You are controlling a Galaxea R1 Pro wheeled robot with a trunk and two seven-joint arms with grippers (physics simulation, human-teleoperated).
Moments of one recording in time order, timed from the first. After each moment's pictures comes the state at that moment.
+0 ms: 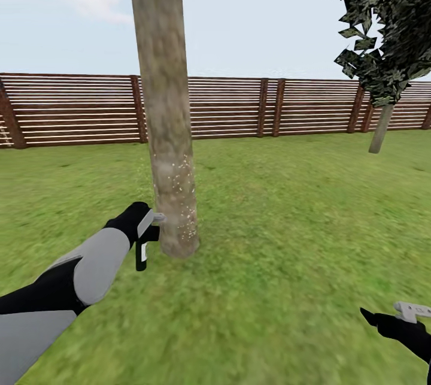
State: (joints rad) left arm -1.21 -0.07 0.38 -0.21 -0.34 0.84 0.21; right arm -0.47 -0.11 -1.12 -1.00 0.77 0.20 0.81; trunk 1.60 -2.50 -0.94
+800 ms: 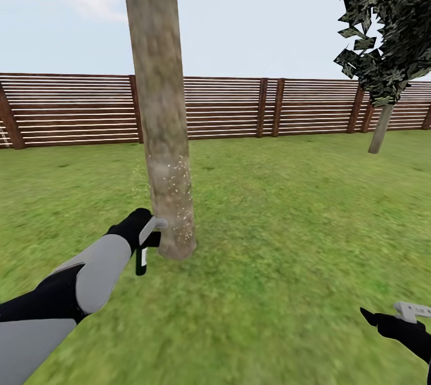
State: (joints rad) left arm -1.18 -0.07 0.34 -0.20 -0.35 0.81 0.20; right arm -0.47 -0.11 -1.12 -1.00 0.77 0.20 0.81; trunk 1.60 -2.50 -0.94
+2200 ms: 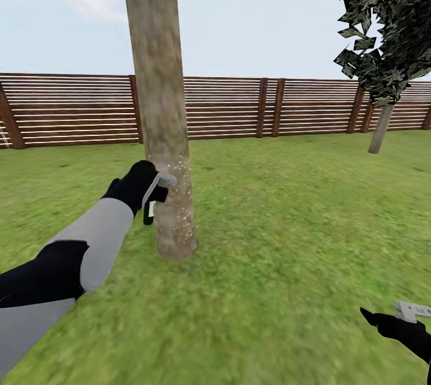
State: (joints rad) left arm -1.35 -0.09 0.02 -0.43 -0.34 0.99 -0.06; right arm -0.47 -0.11 -1.12 -1.00 0.77 0.20 0.81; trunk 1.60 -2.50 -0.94
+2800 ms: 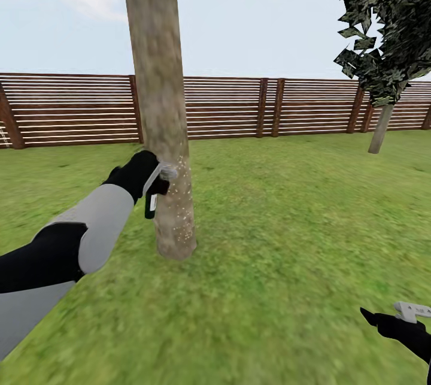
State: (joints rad) left arm -1.43 -0.10 0.02 -0.33 -0.34 0.99 -0.06; right arm -0.47 -0.11 -1.12 -1.00 0.77 0.19 0.81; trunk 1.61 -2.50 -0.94
